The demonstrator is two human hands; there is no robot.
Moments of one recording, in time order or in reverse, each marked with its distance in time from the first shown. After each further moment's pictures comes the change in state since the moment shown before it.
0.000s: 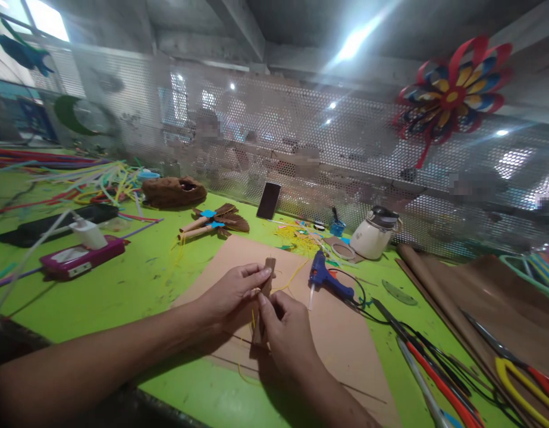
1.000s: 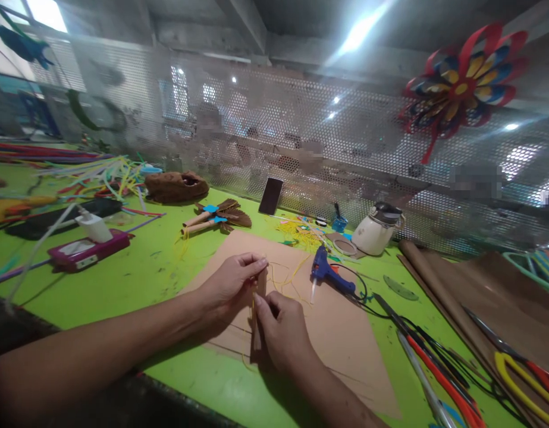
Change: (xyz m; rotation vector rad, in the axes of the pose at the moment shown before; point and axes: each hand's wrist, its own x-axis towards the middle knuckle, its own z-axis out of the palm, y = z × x) left_hand 0.013 -0.001 -0.011 0.125 0.212 0.142; right_hand -0.006 0.007 0.007 0.097 -0.091 0.039
